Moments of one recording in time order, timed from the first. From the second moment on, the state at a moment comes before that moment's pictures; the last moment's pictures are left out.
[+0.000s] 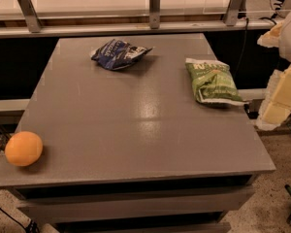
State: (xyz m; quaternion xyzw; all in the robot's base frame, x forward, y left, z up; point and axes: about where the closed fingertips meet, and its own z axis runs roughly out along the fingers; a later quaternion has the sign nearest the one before) arm 0.438 -0.213 0.988 -0.60 0.78 -0.05 0.18
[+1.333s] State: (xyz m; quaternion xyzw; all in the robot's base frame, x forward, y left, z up) arm 0.528 -0.183 0.967 -0.60 0.74 -0.02 0.30
